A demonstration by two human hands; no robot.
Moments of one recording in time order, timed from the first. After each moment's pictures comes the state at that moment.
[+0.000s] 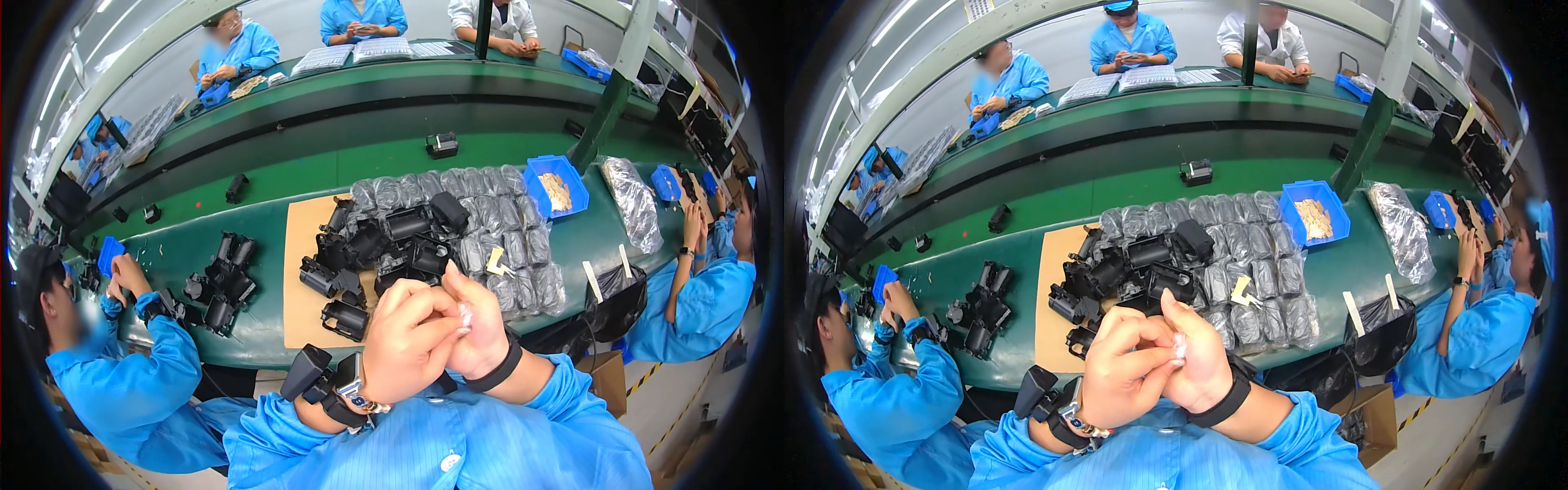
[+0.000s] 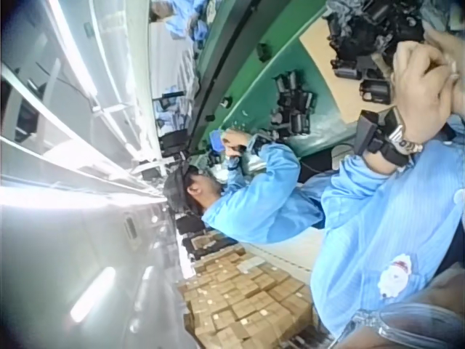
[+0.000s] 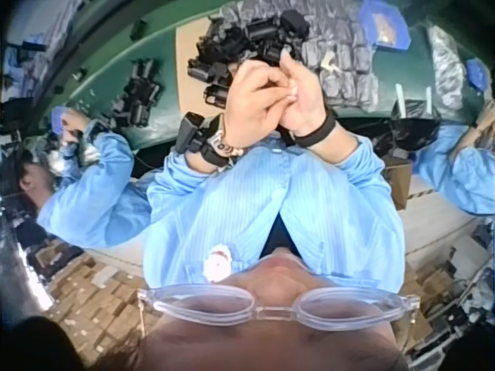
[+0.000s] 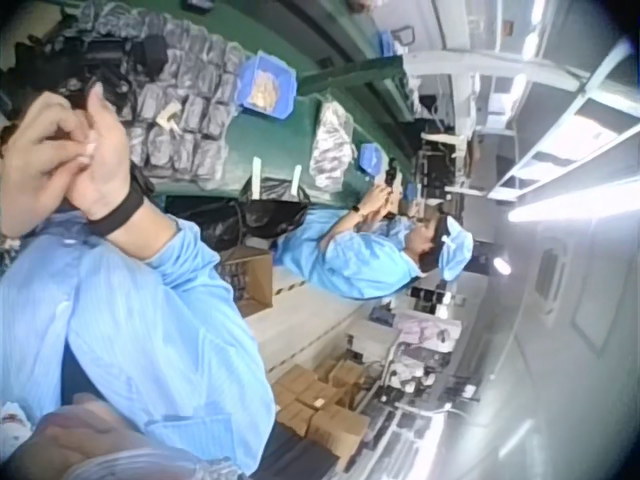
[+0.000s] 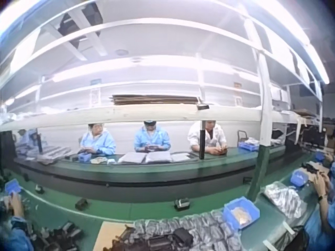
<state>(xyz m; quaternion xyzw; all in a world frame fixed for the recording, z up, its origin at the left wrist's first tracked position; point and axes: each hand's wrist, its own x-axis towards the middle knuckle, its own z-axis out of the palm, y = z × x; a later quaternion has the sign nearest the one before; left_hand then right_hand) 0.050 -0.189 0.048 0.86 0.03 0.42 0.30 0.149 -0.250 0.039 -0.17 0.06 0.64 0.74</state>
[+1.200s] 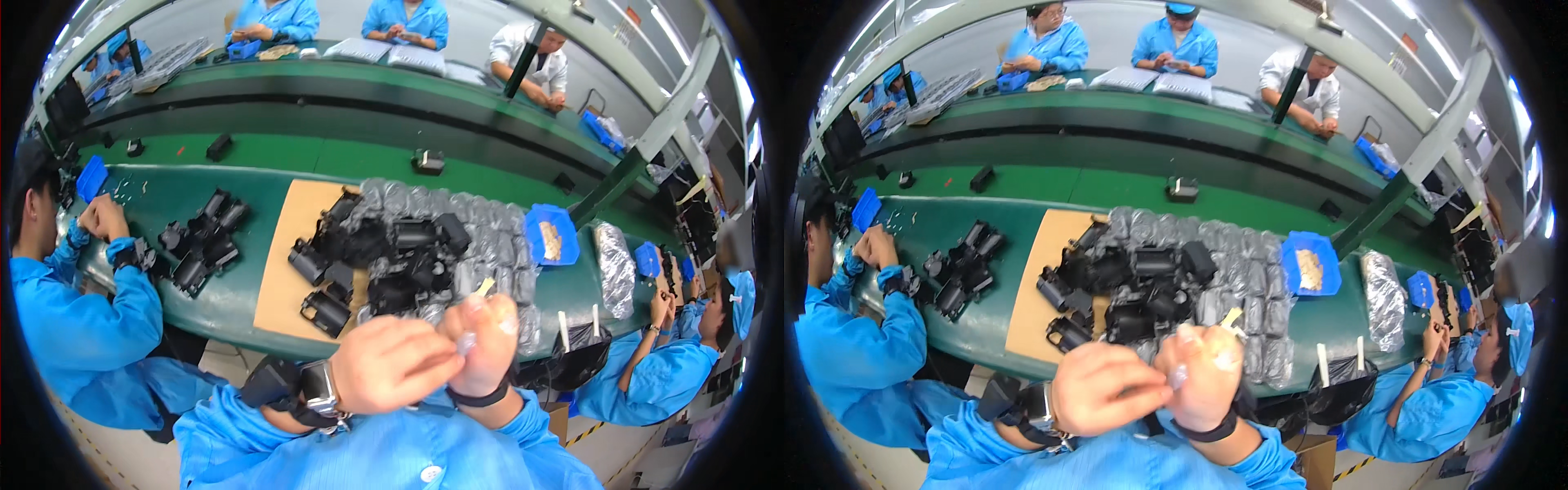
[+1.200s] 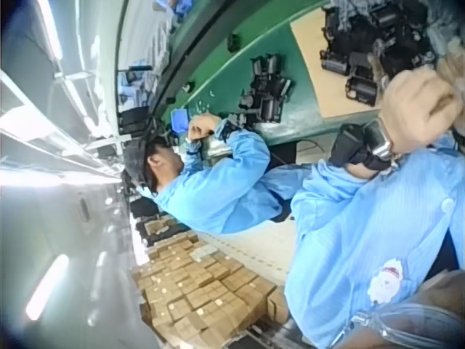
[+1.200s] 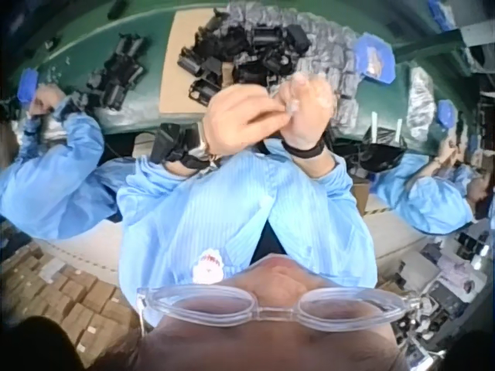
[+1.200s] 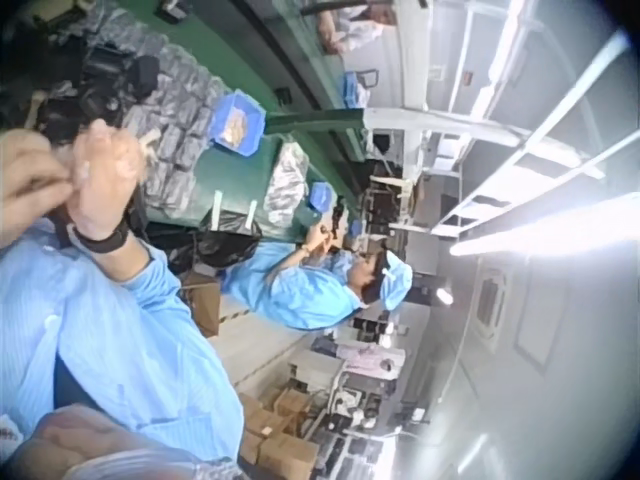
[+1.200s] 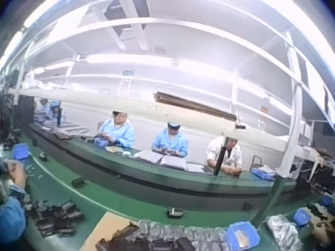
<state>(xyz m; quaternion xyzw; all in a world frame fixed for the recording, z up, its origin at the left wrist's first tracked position) 0.031 -0.175 0.048 0.86 -0.09 0.48 0.14 0.147 -0.257 0.046 -0.31 -0.22 0.37 0.85</state>
